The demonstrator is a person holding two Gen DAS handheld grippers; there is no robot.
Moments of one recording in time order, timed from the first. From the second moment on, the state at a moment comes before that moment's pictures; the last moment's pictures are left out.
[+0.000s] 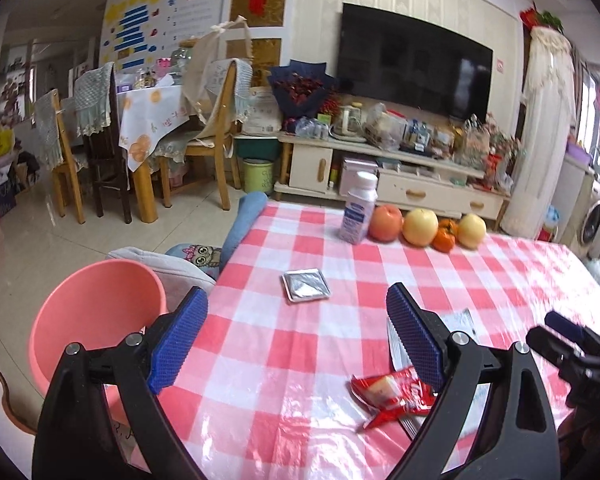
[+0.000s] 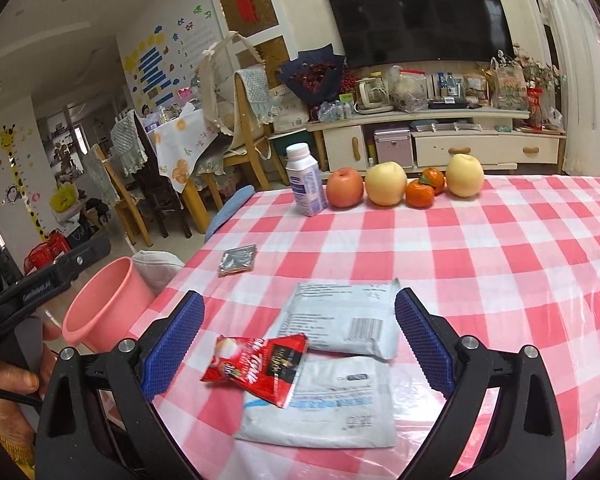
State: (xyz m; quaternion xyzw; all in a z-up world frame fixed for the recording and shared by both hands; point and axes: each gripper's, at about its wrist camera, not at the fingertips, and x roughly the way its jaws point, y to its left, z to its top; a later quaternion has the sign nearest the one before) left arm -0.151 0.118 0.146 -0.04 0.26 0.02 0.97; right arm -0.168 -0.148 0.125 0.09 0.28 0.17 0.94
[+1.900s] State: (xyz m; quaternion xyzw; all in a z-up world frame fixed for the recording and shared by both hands) left arm -0.108 0.017 0.039 -0.04 0.45 0.01 0.89; right arm -0.154 -0.233 0.103 0.07 0.29 0.12 0.95
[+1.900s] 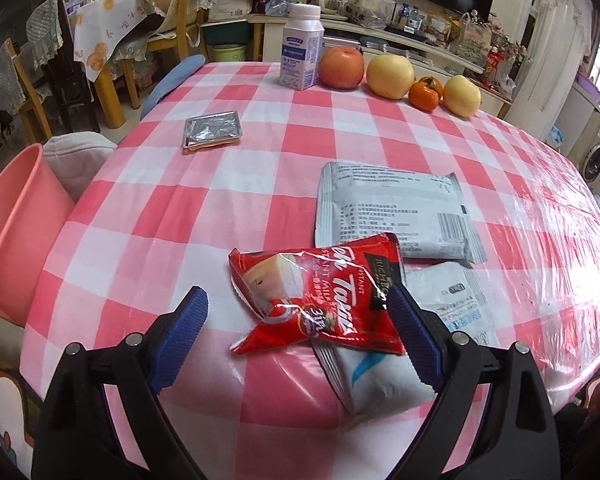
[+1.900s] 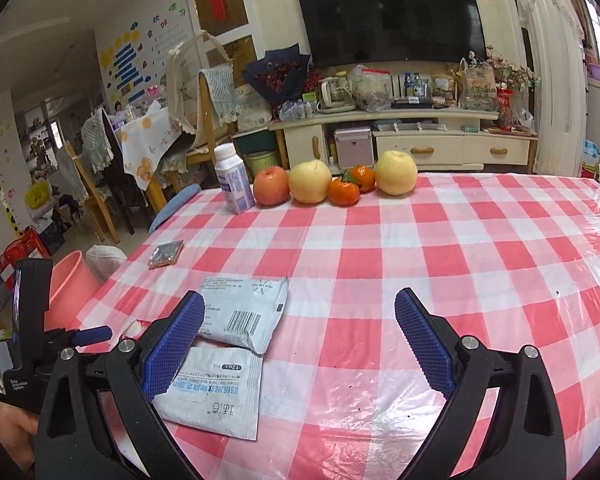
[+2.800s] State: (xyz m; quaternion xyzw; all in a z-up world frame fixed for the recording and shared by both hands) left arm -0.111 -0.012 0.028 0.02 0.51 -0.17 0.85; right arm -0.115 -0.201 0.068 0.06 0.38 0.16 0.91
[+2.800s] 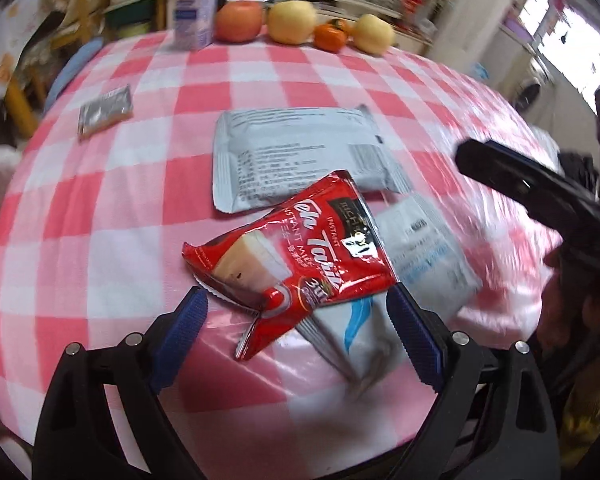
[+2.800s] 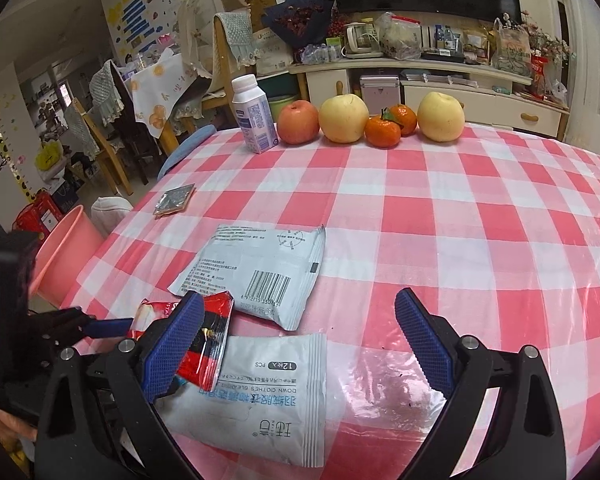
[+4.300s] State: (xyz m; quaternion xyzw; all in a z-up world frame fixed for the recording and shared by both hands) left arm -0.080 0.033 0.036 0.01 0.45 -0.18 0.88; right arm -0.085 -0.173 0.044 0.04 0.43 0.18 0.89
